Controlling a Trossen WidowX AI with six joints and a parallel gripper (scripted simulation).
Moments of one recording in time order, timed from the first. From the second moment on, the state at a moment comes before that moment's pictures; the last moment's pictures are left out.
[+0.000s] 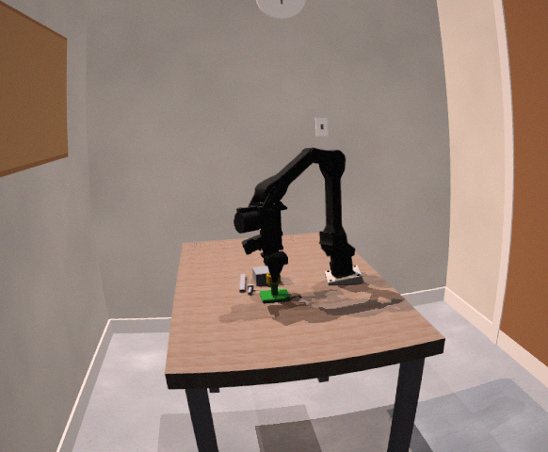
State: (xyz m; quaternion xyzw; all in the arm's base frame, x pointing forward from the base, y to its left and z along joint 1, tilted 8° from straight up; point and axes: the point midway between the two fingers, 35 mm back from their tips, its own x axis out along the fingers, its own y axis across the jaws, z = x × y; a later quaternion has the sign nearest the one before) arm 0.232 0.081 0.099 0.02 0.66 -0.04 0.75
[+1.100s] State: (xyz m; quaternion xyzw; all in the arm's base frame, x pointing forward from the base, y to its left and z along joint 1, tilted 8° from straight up) arm 0.233 0.081 0.090 0.02 0.66 -0.04 0.75
